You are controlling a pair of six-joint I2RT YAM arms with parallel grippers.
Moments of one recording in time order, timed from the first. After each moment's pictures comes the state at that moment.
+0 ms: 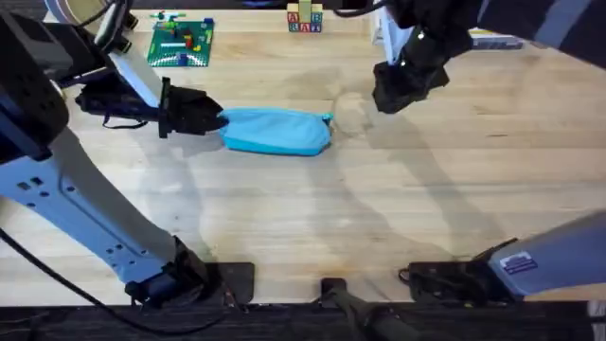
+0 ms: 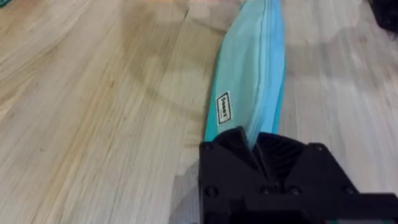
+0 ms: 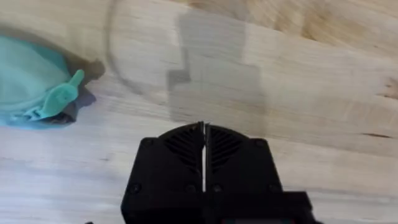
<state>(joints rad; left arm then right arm) 0.46 2.12 1.34 -1.42 1.05 2.06 0.40 1.73 1.43 -1.12 0.14 0.18</state>
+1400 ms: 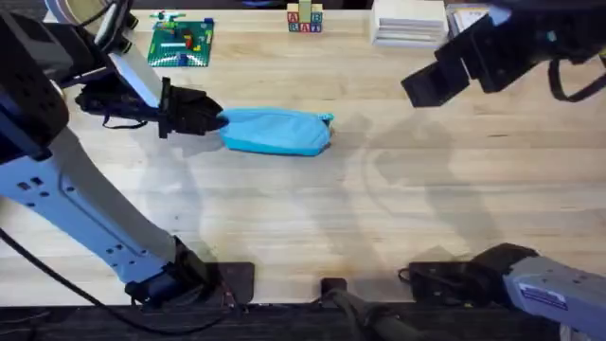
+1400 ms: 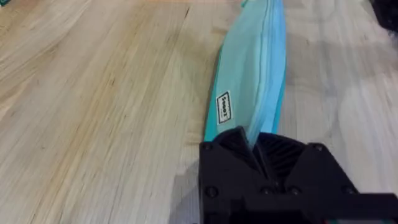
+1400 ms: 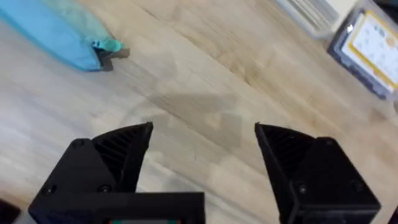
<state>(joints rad) 0.46 2.12 1.34 -1.42 1.05 2.06 0.39 1.23 1.43 -1.16 0.11 -0.25</state>
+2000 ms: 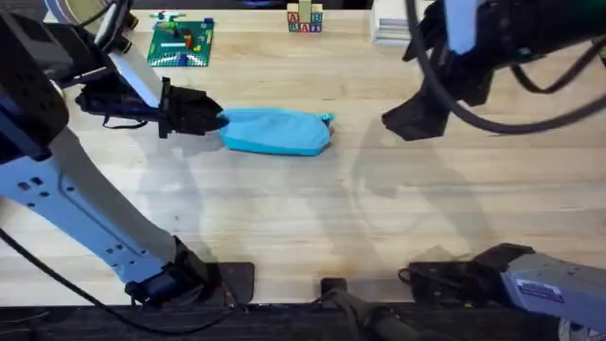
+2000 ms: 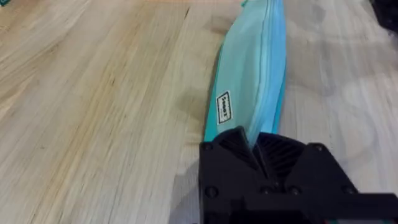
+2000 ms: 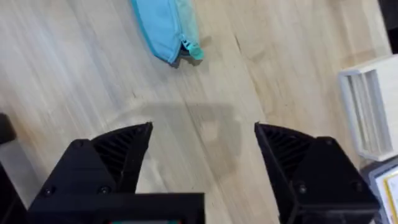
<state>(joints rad) 0.46 2.12 1.34 -1.42 1.05 2.06 0.39 1.31 1.43 -1.17 -0.25 -0.75</state>
